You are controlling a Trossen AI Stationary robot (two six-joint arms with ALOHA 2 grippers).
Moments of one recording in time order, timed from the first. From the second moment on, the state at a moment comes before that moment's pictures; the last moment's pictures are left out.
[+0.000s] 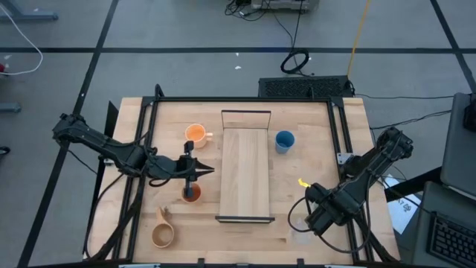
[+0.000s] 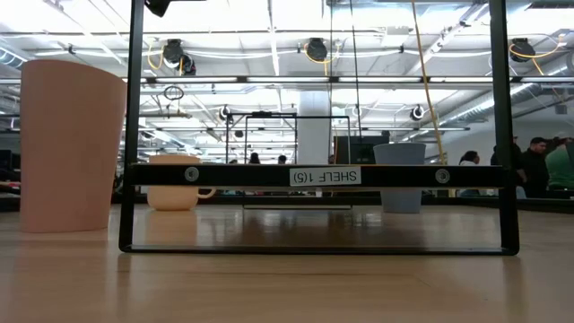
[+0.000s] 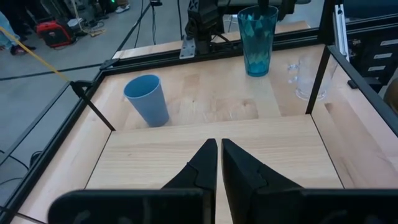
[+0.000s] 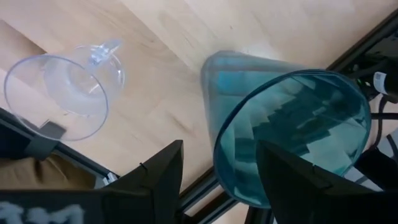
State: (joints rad) left arm -0.39 1.09 0.85 -0.18 -0.44 -0.02; right arm 0.75 1.56 1.39 -1.56 -0.11 1.52
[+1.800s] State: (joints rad) left arm -0.39 1.09 0.85 -0.18 -0.44 0.00; right arm 0.66 1.54 1.62 -1.59 0.06 1.12
